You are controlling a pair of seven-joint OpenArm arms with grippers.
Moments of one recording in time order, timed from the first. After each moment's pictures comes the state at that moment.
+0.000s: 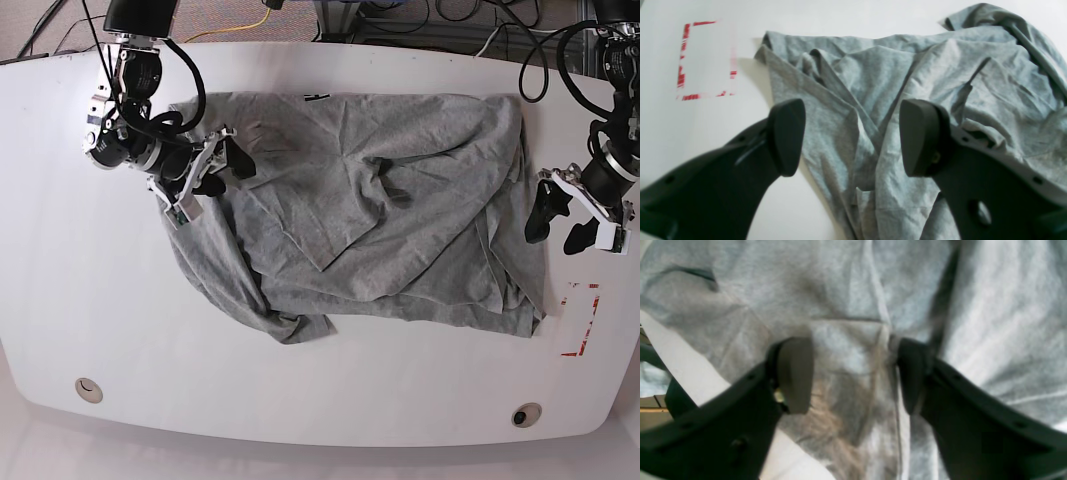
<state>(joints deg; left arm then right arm) 15.4 -34.7 -20.0 104.5 -47.4 -23.0 38.2 -6.6 11.1 15.7 97.0 42.9 40.4 -70.4</state>
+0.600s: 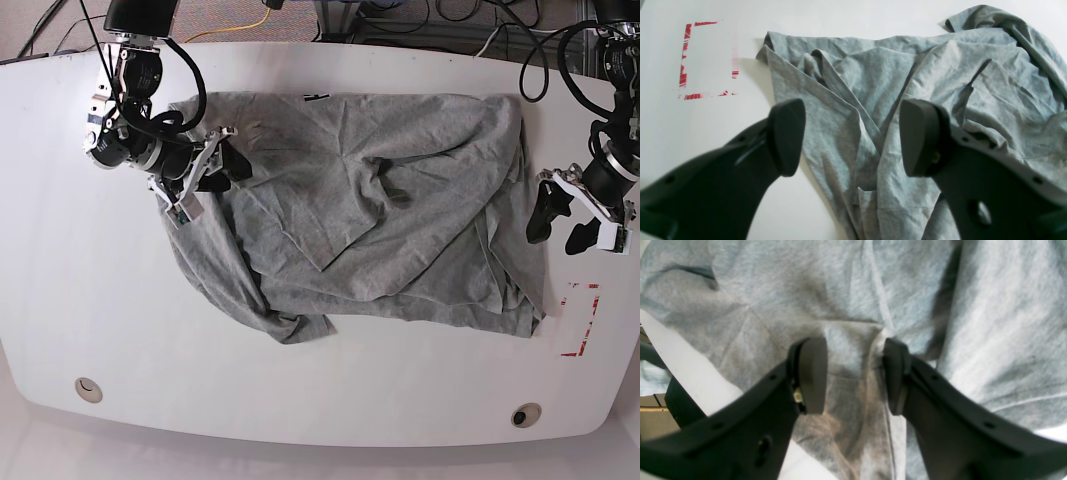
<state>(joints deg) 15.4 -34.8 -20.2 104.5 -47.4 -22.9 38.2 -6.9 11.0 15.7 97.0 42.9 40.4 -70.4</state>
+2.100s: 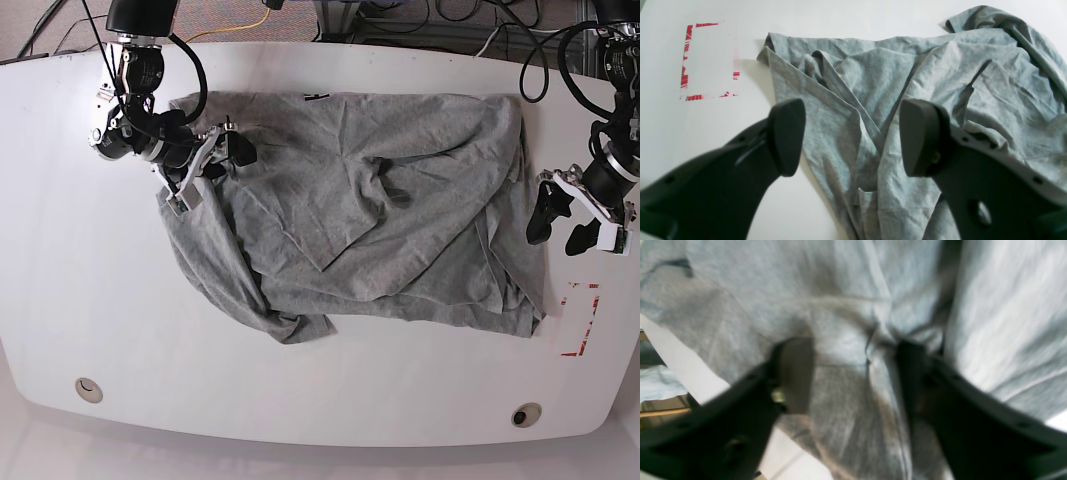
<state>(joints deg) 15.2 -34.9 -20.2 104.5 -47.4 -22.9 38.2 -7.2 11.1 15.8 90.3 42.7 38.4 -70.0</state>
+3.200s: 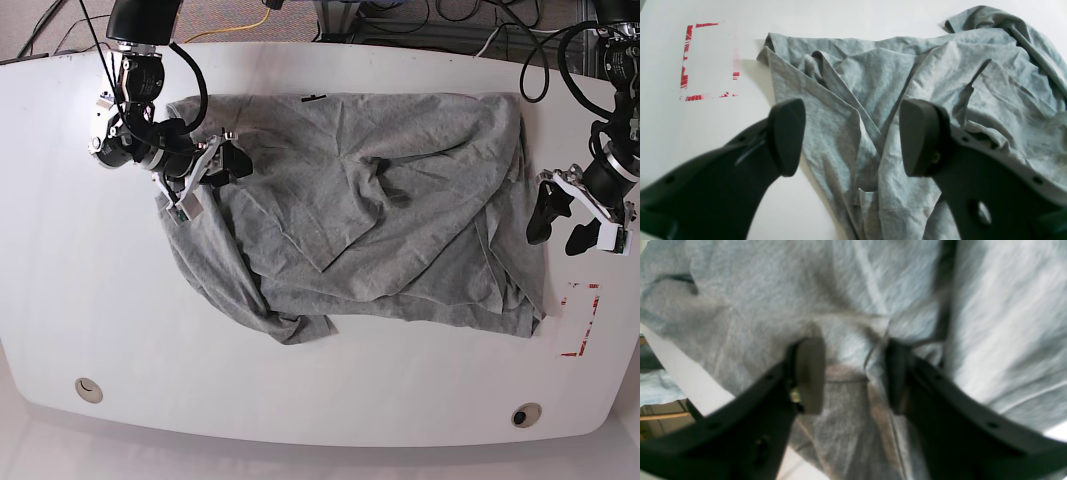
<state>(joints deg) 15.2 -34.9 -20.2 104.5 -47.3 -22.9 38.2 -5.3 10.4 15.7 89.8 42.9 38.6 -70.1</state>
